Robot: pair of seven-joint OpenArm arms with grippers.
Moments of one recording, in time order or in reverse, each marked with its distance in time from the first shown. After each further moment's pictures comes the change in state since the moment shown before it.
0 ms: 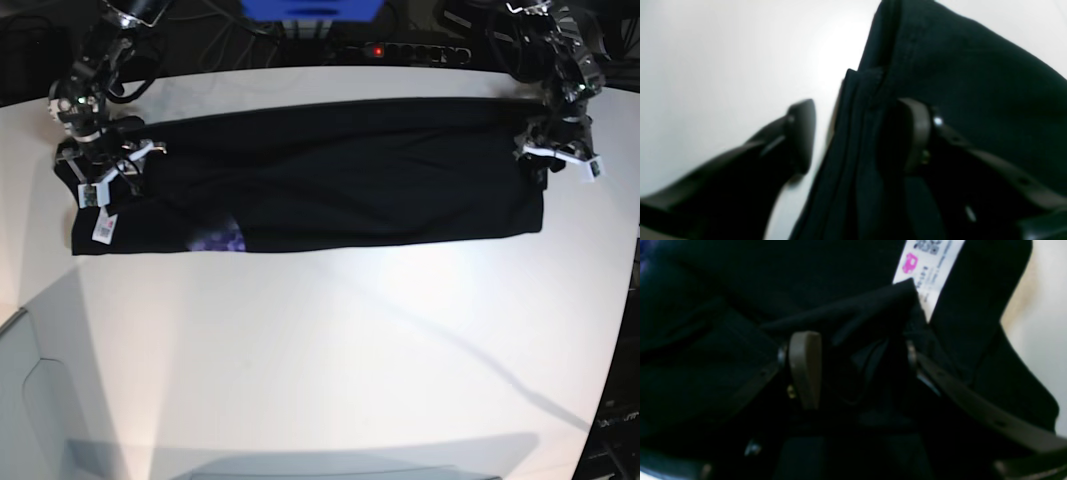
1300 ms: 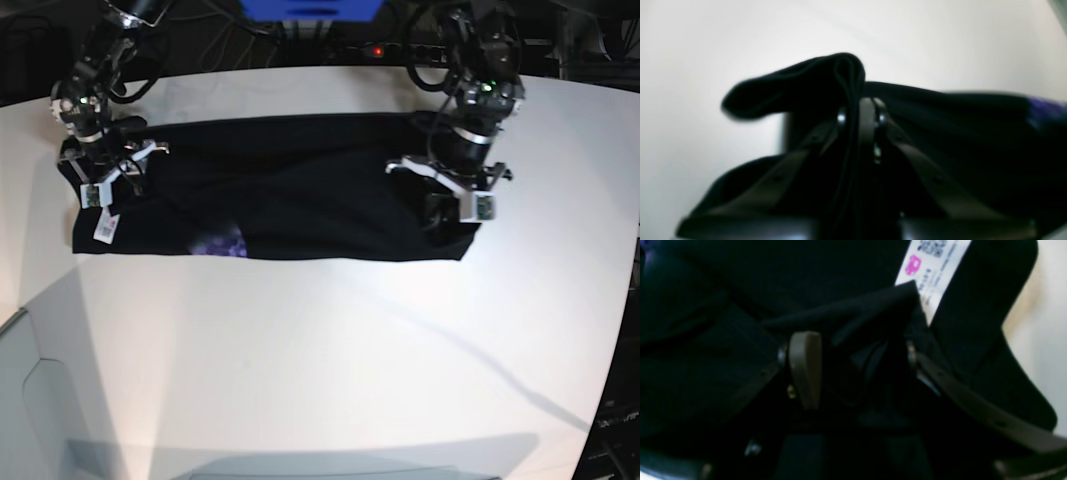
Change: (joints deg) left arm 2.4 16.0 25.4 30.0 19.7 0.9 1.8; right arm 0.0 -0.3 -0.3 0.0 0.0 0.0 0.0
